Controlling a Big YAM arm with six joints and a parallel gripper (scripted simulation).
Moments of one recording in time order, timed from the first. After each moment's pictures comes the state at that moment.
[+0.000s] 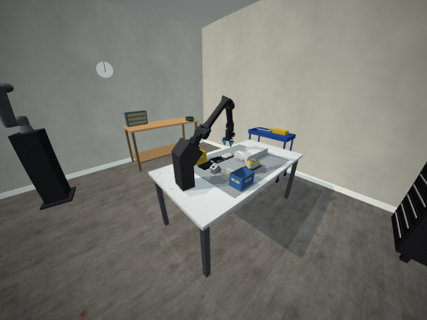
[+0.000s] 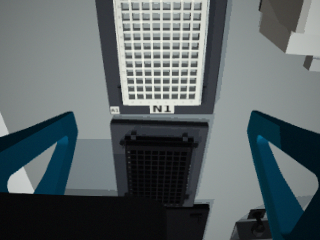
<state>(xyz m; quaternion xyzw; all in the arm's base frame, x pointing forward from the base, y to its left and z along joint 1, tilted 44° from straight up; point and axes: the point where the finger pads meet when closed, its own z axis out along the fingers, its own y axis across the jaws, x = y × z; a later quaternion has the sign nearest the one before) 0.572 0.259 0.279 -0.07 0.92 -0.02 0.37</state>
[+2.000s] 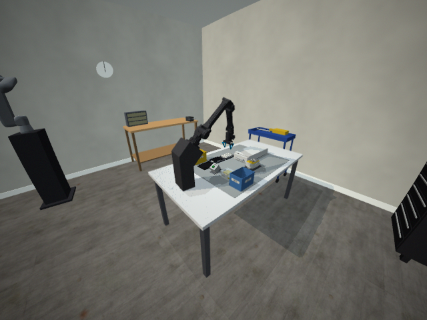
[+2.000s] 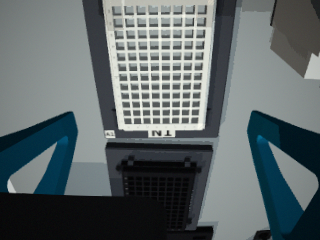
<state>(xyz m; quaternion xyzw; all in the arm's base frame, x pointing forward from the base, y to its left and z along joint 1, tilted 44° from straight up) 0.600 0.259 0.257 -0.06 0.92 -0.02 0.38</state>
